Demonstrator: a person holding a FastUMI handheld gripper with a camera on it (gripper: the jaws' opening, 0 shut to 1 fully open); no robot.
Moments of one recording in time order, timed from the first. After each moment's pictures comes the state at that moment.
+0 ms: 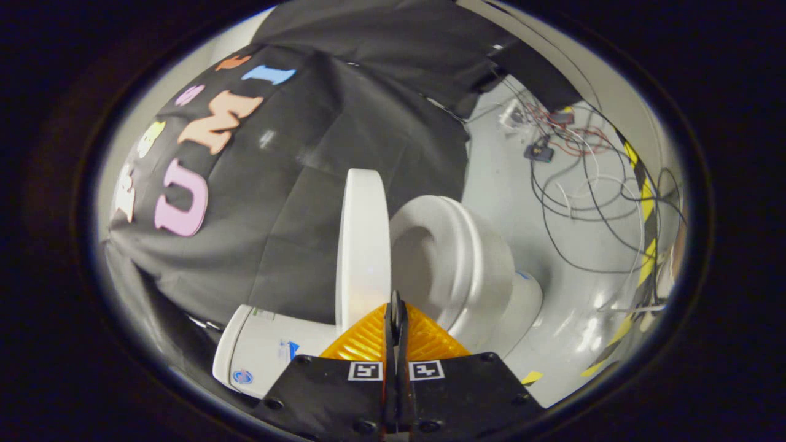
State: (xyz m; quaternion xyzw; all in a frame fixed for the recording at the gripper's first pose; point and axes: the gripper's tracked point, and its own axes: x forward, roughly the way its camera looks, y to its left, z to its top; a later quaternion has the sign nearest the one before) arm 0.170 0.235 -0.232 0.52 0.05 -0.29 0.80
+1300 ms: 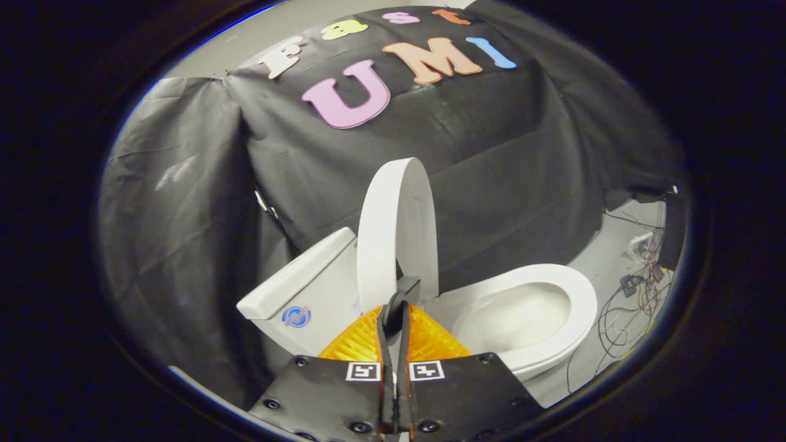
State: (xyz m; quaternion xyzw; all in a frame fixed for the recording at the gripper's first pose) arm 0.254 0.374 -0.070 0.23 0.08 -0.08 0.97
